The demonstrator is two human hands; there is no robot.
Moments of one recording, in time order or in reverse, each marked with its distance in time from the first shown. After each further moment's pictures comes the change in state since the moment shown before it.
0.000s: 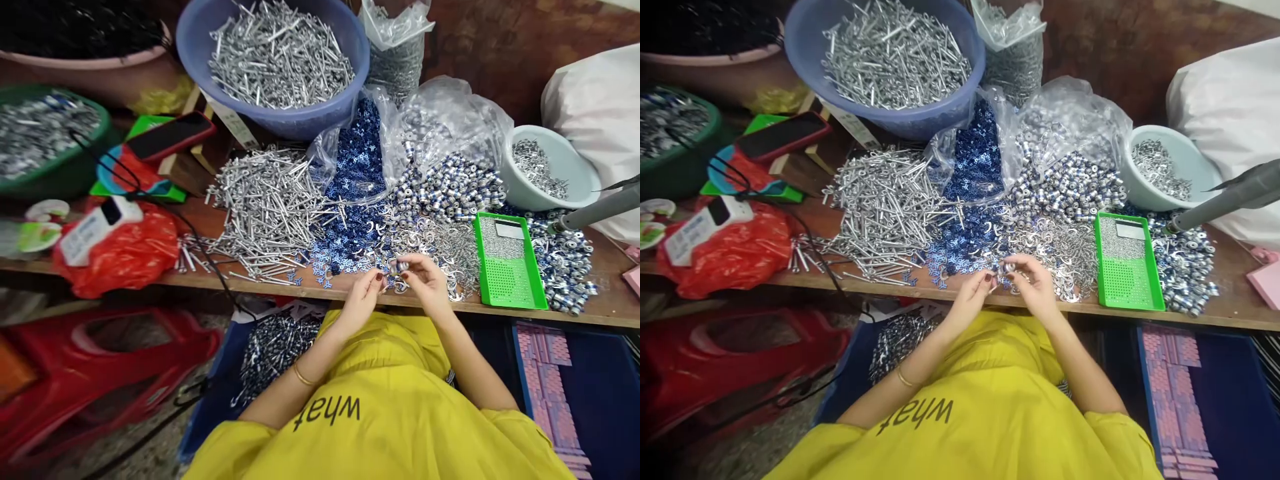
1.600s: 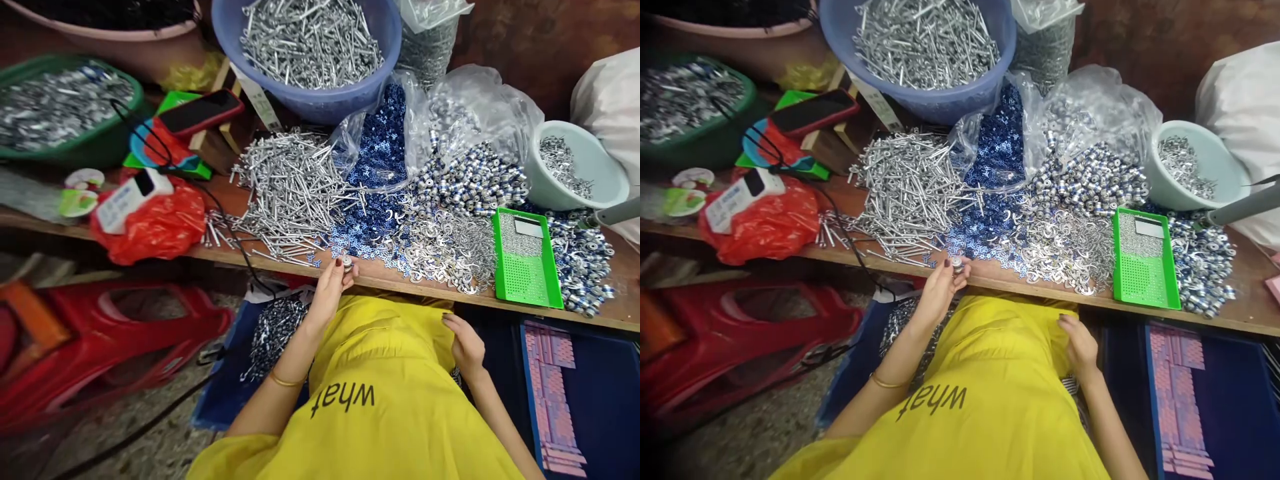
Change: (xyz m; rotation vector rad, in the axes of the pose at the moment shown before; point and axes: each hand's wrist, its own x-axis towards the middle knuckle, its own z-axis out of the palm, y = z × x) left_hand -0.033 -0.037 -0.057 -0.662 0.276 -0.203; right_hand -0.171 0.104 -0.057 -0.573 0.226 -0.162
